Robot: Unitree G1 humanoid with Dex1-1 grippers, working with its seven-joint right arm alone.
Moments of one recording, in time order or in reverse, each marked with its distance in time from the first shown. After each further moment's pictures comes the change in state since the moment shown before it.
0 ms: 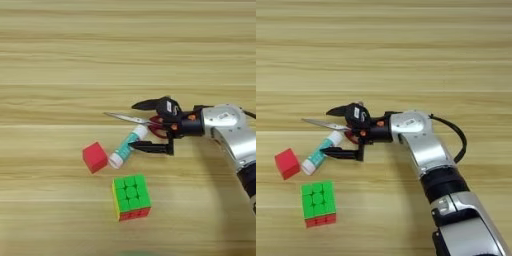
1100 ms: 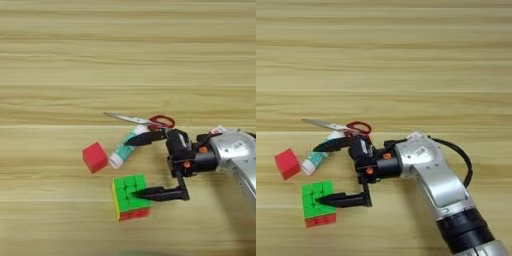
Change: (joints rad) arm 0.295 -0.082 0.016 -0.503 0.230 0.185 0.121
